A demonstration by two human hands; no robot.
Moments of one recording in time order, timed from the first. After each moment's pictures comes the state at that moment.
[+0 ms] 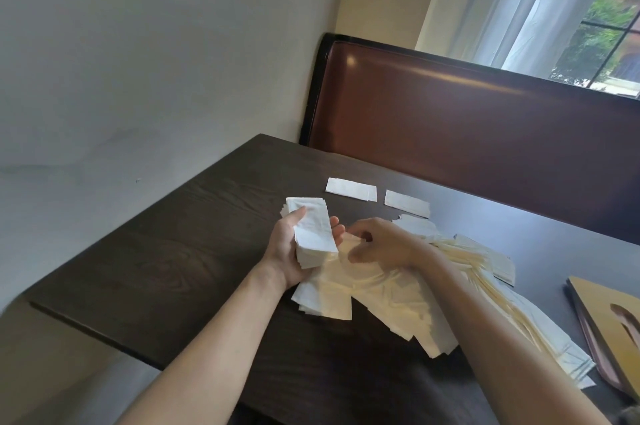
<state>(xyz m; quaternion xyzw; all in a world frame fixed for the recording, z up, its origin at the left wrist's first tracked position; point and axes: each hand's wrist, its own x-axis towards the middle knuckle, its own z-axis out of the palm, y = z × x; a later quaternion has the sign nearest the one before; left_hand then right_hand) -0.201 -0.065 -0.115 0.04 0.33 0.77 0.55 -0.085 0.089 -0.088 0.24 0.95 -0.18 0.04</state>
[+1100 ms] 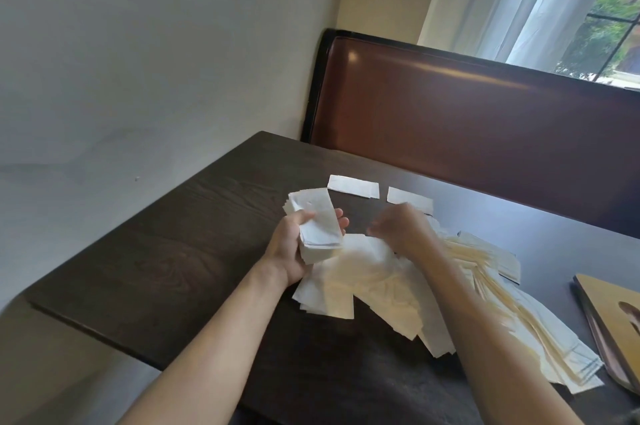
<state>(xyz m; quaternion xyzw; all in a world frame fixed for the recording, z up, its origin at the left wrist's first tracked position) -0.198 -0.067 -0.110 0.07 0.41 0.74 0.52 -0.075 0.071 -0.068 0.42 0.88 -0.22 -0.10</state>
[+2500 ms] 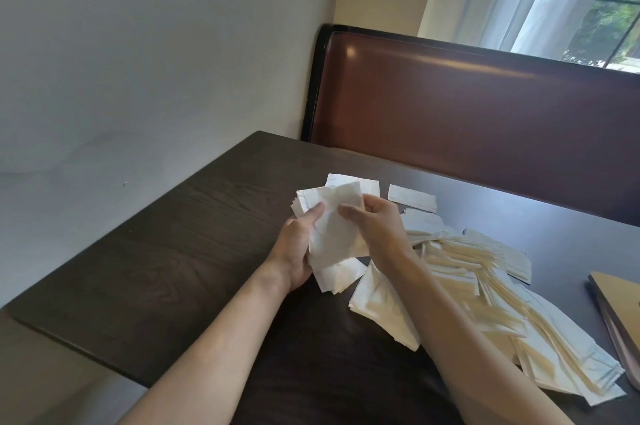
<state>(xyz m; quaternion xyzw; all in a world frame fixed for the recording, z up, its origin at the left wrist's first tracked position) -0.189 -0.053 -0.110 0.15 0.49 0.73 0.44 -0.104 0.053 -0.092 0.31 0.68 -0.59 -0.30</state>
